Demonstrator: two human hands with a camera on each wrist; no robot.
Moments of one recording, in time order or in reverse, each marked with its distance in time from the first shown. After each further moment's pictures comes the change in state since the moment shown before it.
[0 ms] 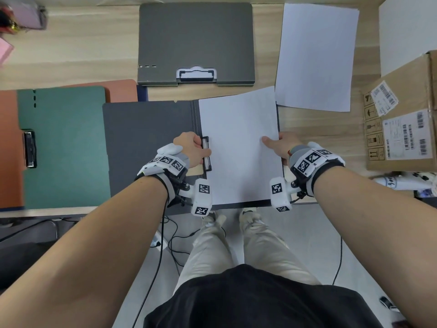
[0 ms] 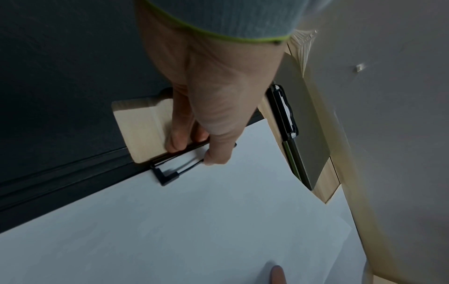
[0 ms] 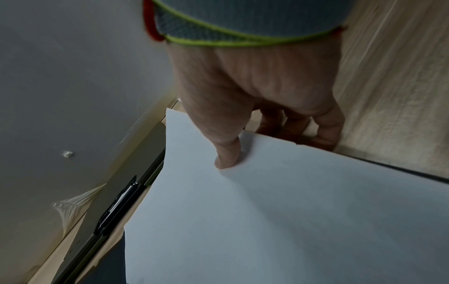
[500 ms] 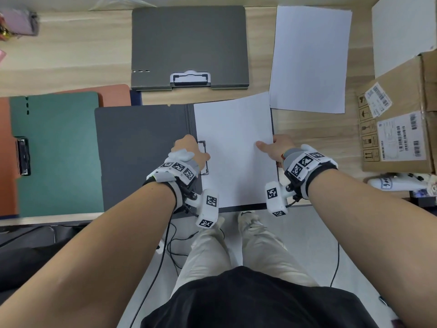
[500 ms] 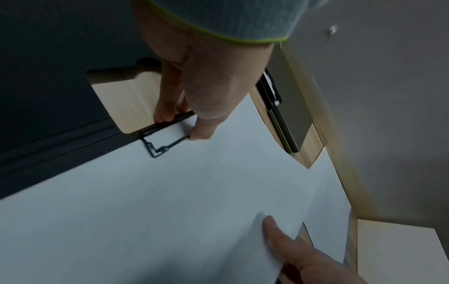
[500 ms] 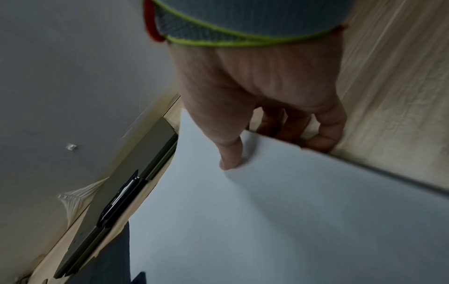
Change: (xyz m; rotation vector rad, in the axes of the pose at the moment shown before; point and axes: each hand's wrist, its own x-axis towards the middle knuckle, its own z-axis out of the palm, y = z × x) left_hand -0.003 0.026 0.012 0.530 0.053 -0.088; right_hand 0.003 -0.003 0.001 -0.079 -0.040 -0.001
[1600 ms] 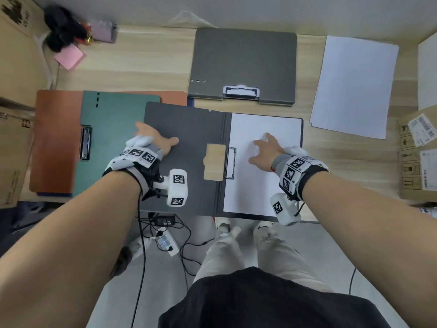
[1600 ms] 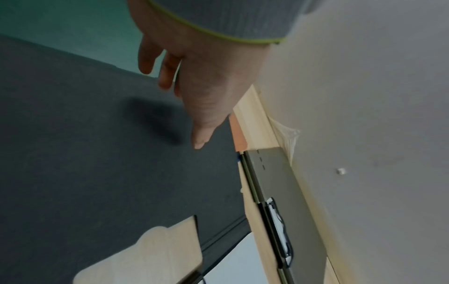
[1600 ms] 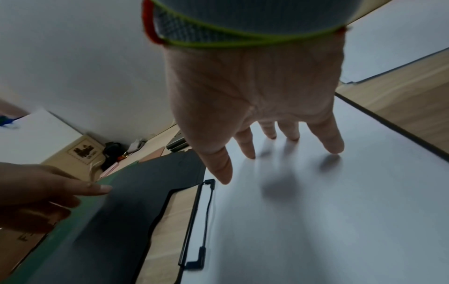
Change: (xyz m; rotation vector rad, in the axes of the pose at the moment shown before) left_hand 0.005 -0.148 -0.119 -0.069 0.205 -0.394; right_hand -0.048 -0.097 0.083 -0.718 -0.124 -0.288
